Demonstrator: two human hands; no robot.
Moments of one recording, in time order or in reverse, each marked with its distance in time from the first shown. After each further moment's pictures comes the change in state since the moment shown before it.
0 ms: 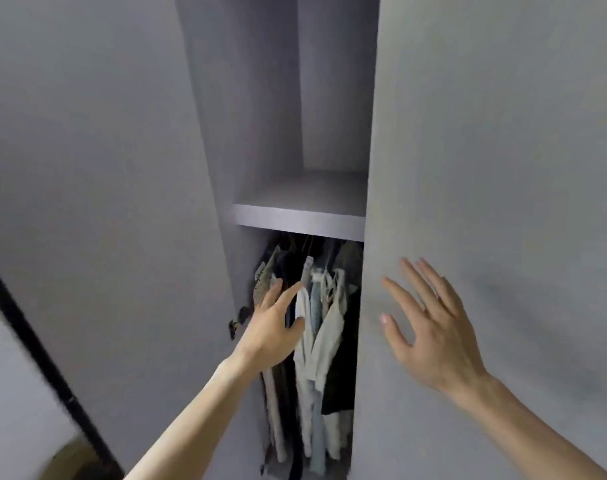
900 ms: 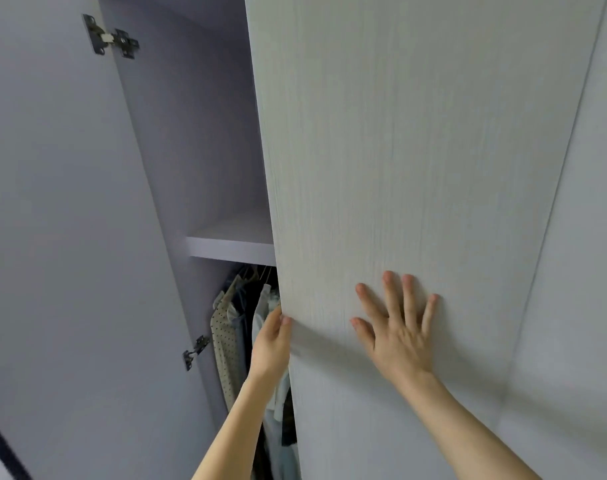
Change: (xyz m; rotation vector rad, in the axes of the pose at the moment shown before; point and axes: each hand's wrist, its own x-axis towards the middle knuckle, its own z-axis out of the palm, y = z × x) left_hand 0.026 0.118 0.096 -0.708 0.223 -0.151; right_hand -0.015 0.131 0.027 -0.362 0.219 0.053
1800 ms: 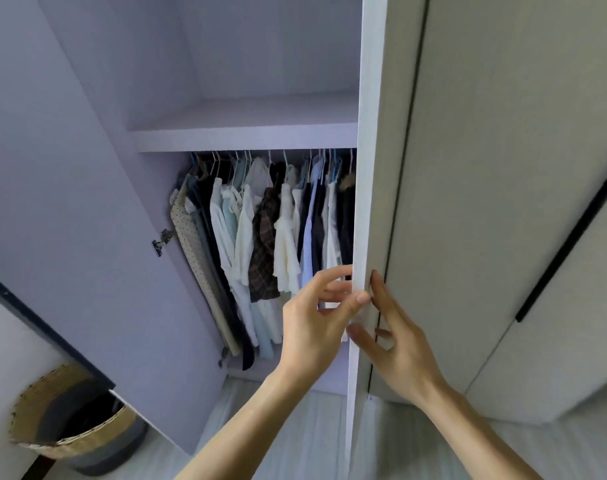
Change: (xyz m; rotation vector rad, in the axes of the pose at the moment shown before) left_hand -0.317 0.049 0.035 -0.074 -0.240 0.235; right_hand -0.195 -0.039 -0.321 0.970 -0.584 0.643
